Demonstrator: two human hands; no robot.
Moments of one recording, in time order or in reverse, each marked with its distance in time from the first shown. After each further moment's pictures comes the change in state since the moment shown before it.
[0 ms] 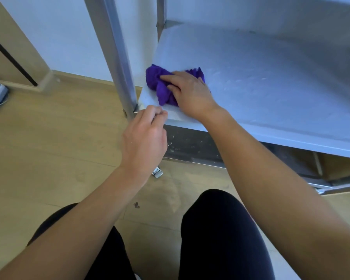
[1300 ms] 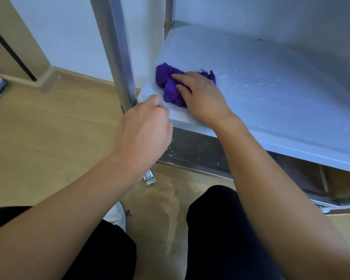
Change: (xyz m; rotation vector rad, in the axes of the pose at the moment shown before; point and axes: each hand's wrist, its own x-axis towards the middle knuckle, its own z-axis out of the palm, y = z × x) left_hand 0.029 0.010 -0.015 0.085 -0.146 -0.047; right_hand 0.002 0.024 0.006 -0.016 0.075 -0.034
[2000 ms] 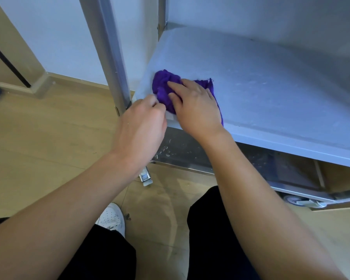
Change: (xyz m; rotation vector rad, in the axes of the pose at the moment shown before) left_hand 0.012 -0.008 0.014 0.017 0.069 0.083; right_hand -0.025 -0.017 0.006 -0.116 0.126 0.077
